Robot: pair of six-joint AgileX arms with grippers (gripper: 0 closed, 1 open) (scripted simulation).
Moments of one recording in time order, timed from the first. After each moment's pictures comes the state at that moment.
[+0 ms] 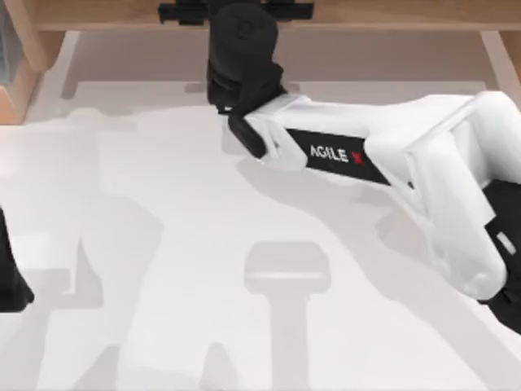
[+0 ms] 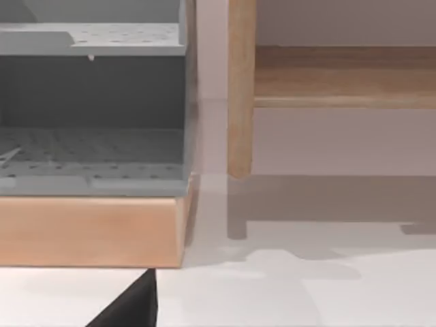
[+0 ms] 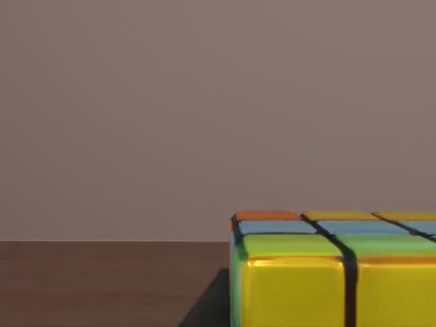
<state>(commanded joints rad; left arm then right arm) 0.00 0.00 0.00 0.00 0.00 0.00 0.68 2.66 2.07 0.85 0.70 -0.16</state>
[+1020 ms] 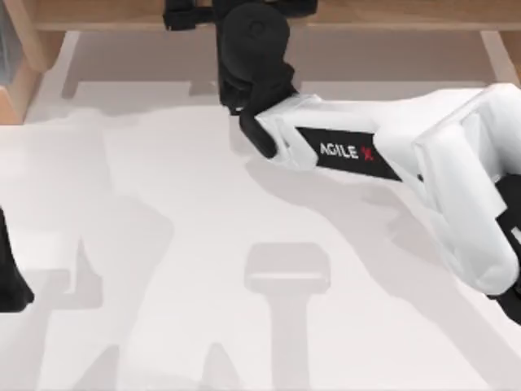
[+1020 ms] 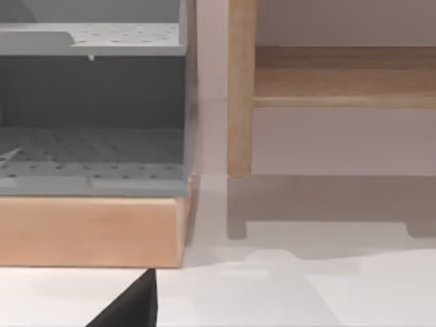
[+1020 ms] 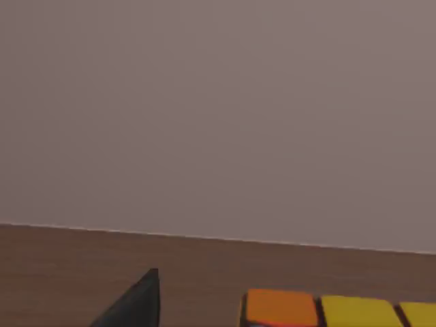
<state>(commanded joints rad) 0.00 0.00 0.00 0.00 0.00 0.00 0.66 2.62 2.00 0.87 0.62 -0.18</state>
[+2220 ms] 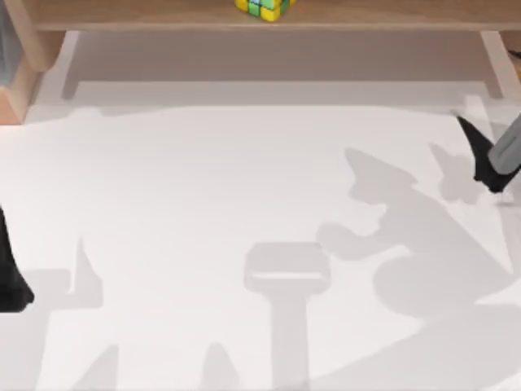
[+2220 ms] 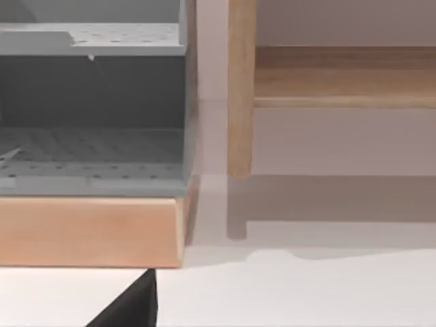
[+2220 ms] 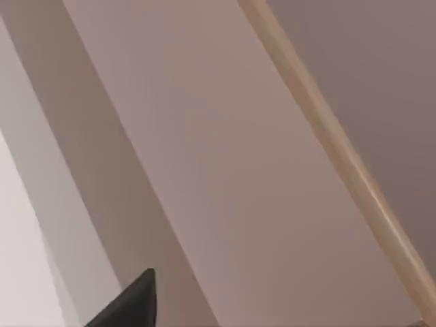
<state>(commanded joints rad) 0.00 0.00 0.00 0.00 0.00 0.00 -0.09 2.05 0.68 1.38 -0.63 -0.98</state>
